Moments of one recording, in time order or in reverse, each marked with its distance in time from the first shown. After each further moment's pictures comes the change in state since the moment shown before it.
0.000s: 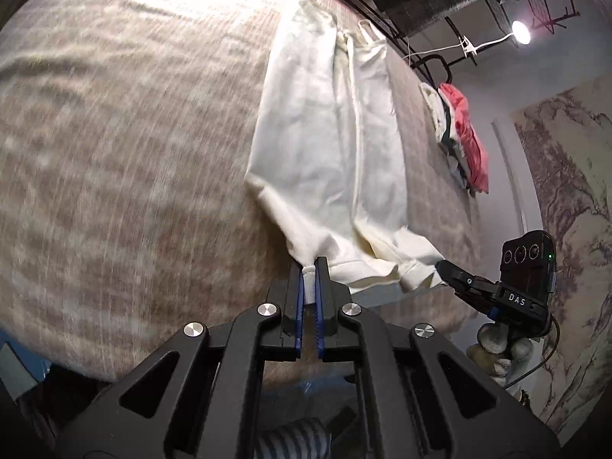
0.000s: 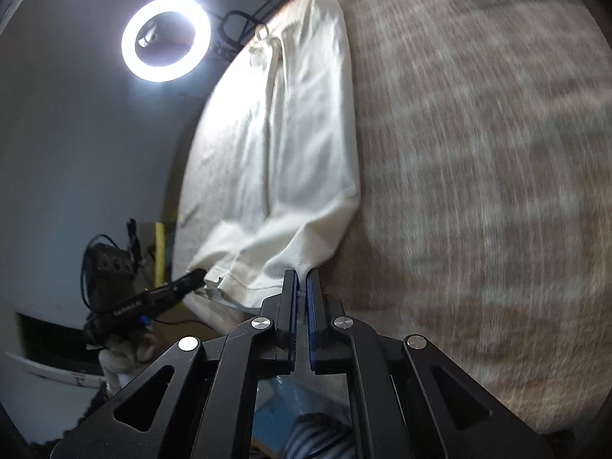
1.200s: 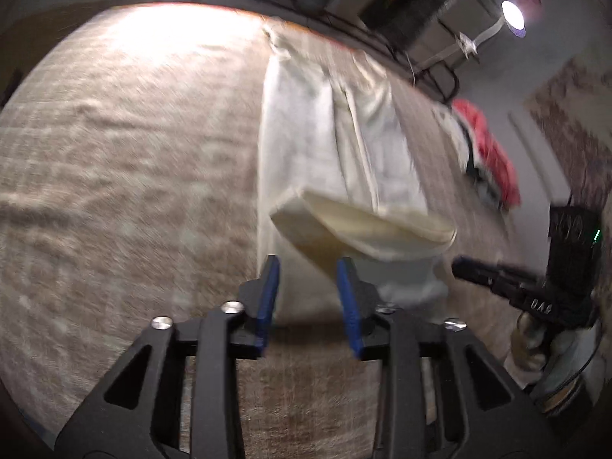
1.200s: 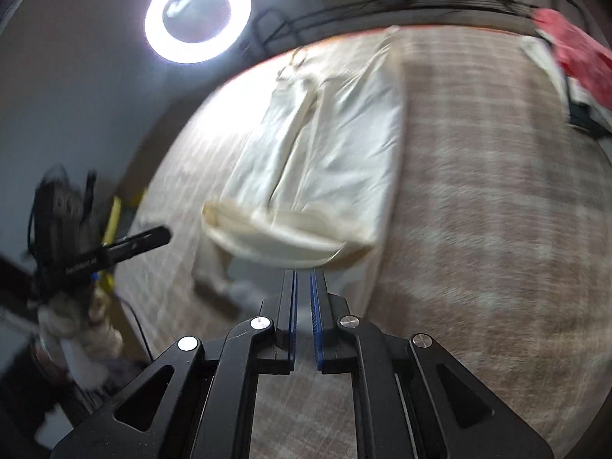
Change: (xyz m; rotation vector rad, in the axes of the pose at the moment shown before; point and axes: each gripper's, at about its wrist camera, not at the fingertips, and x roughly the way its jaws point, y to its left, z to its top) left arm 0.032 -0.020 0.063 0.187 -0.106 0.159; right arm 0.047 0.055 0.059 -0.386 0.024 -0.225
